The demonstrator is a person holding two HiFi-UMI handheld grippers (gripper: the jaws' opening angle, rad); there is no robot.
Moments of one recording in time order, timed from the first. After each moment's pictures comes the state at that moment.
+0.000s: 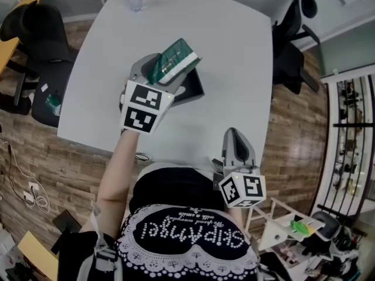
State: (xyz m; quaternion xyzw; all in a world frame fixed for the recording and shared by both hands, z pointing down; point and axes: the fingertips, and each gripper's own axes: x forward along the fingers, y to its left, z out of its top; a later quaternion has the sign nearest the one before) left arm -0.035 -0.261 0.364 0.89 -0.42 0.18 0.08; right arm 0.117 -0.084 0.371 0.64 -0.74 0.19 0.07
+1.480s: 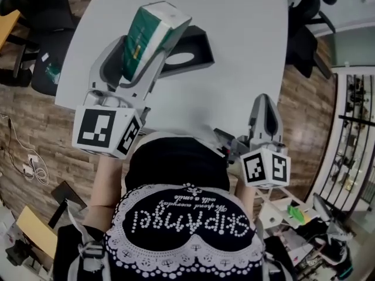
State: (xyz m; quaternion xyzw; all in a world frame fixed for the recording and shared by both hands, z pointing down) left arm -0.117 -0.190 0.283 0.85 -0.51 0.01 0.08; right arm 0.147 -0.108 0.319 0.66 -0.73 0.14 0.02
